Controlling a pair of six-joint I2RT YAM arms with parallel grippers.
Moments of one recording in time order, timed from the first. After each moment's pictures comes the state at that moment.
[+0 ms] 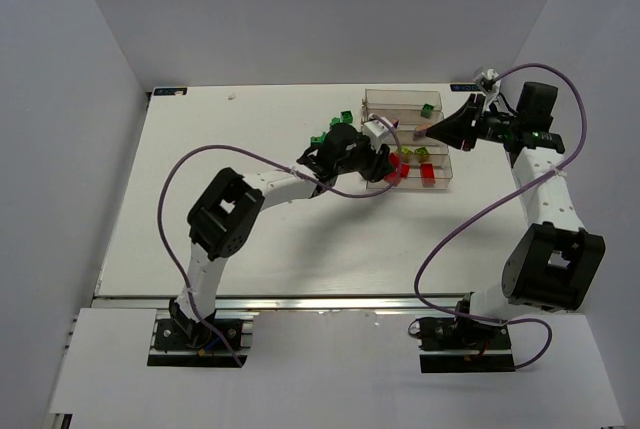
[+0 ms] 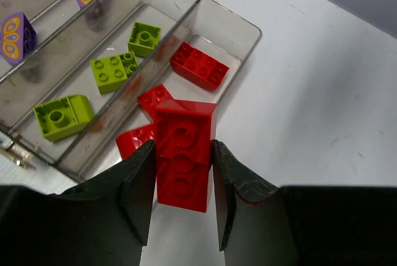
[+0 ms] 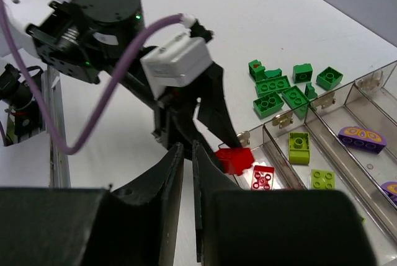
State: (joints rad) left arm -0.77 2.07 1.44 0.33 0.35 -0.06; right arm -0.17 1.48 1.28 -0.32 -1.38 -0.30
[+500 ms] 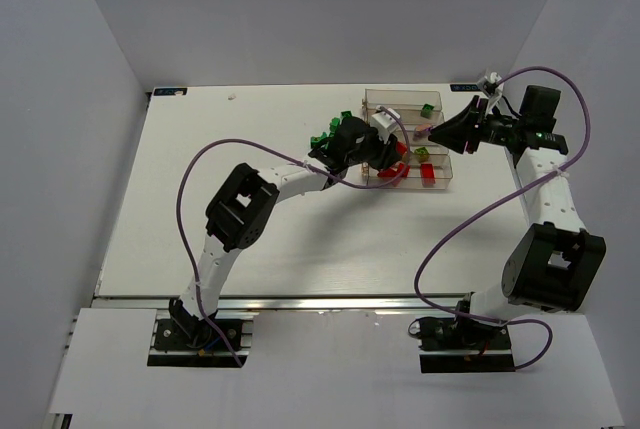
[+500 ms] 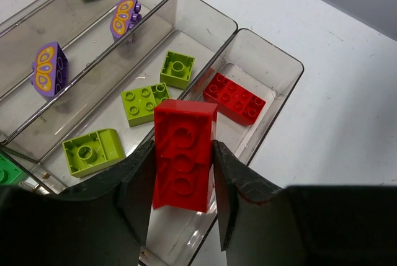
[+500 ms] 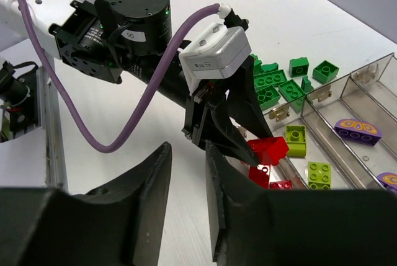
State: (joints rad) left arm -0.77 2.25 1.66 0.33 0.28 -0.05; right arm -0.20 1.47 1.28 -0.38 -1.38 -0.37
